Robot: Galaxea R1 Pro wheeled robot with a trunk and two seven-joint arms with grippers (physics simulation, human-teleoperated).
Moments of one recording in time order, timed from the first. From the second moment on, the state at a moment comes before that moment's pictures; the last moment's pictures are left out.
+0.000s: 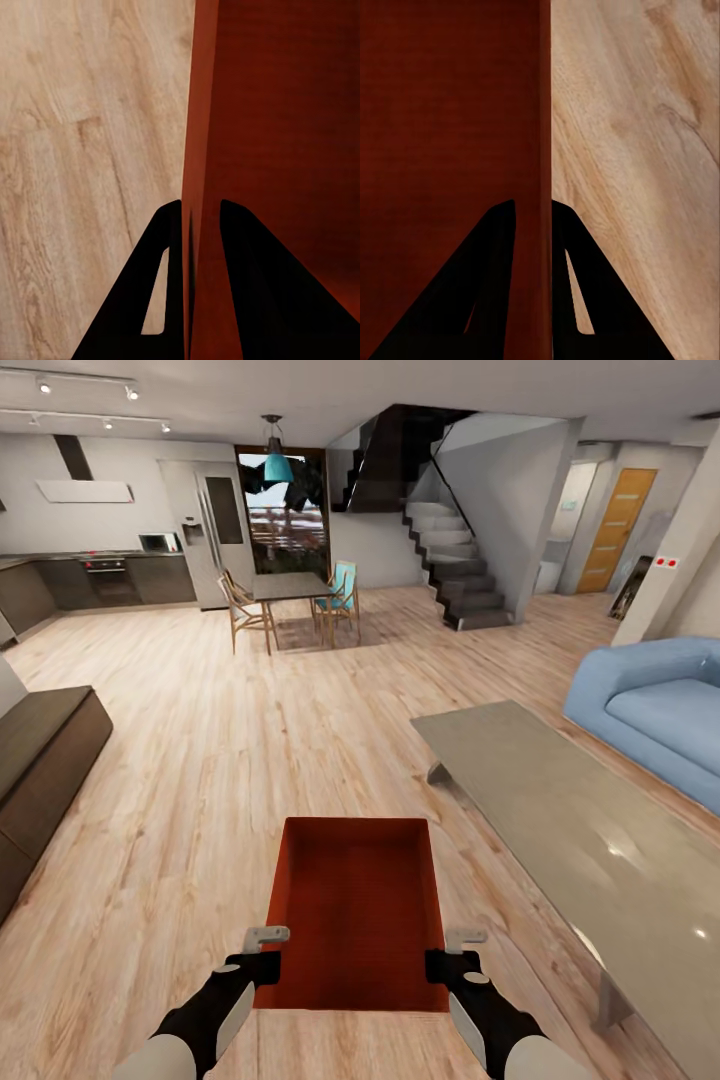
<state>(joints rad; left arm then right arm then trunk) -0.57 -0.07 -0.01 -0.38 0.05 0.16 0.10 -0.58 0.13 -0.07 -0.31 0.09 0.01 -0.12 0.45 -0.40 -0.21</state>
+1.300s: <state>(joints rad) -0.57 -0.07 -0.01 -0.38 0.05 0.16 0.10 -0.59 0.13 -0.07 -0.31 0.09 0.00 -0.12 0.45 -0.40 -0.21</state>
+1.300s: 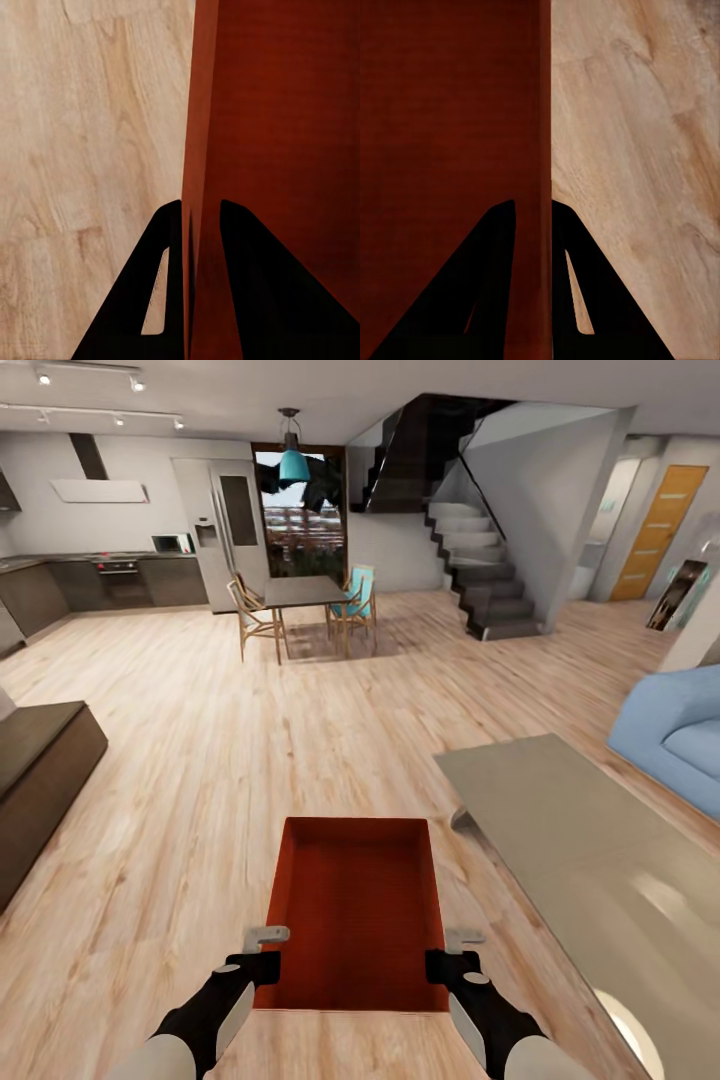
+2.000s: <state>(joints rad) -0.57 -0.07 -0.01 -0.38 0.05 0.16 0.10 -0.58 0.13 -0.07 -0.31 0.09 0.01 -0.12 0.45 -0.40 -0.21</state>
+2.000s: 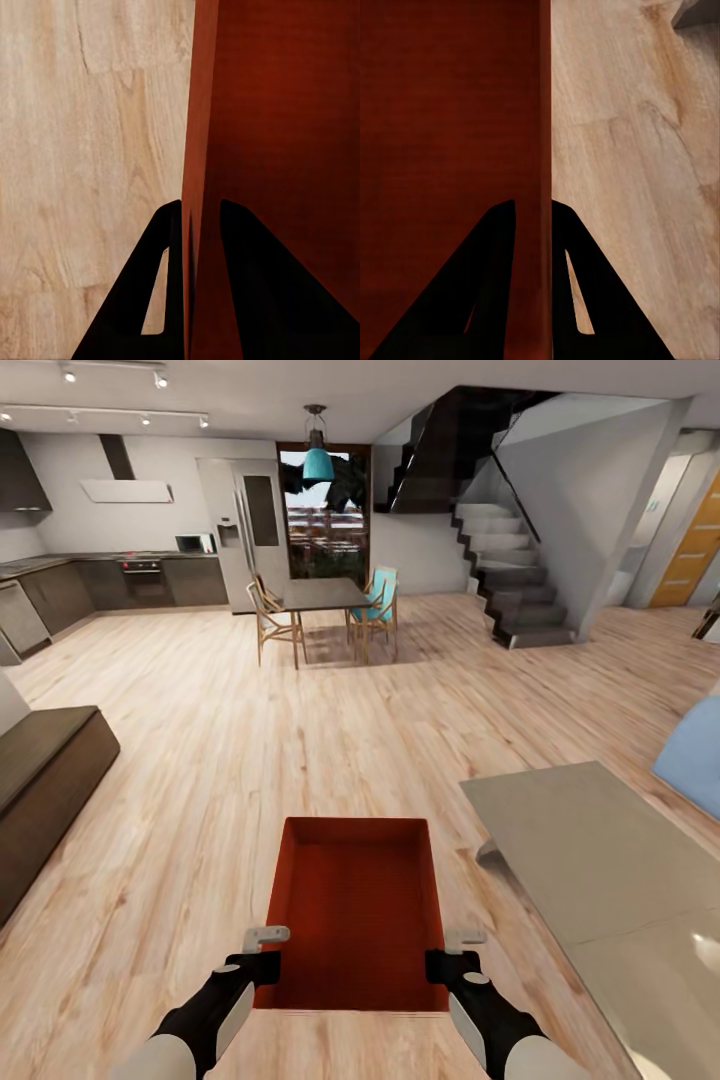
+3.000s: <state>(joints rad) -0.57 -0.07 -0.01 -0.38 0.05 0.16 0.10 -0.58 0.13 -0.07 -0.31 0.09 0.01 -0.12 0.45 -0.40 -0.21</state>
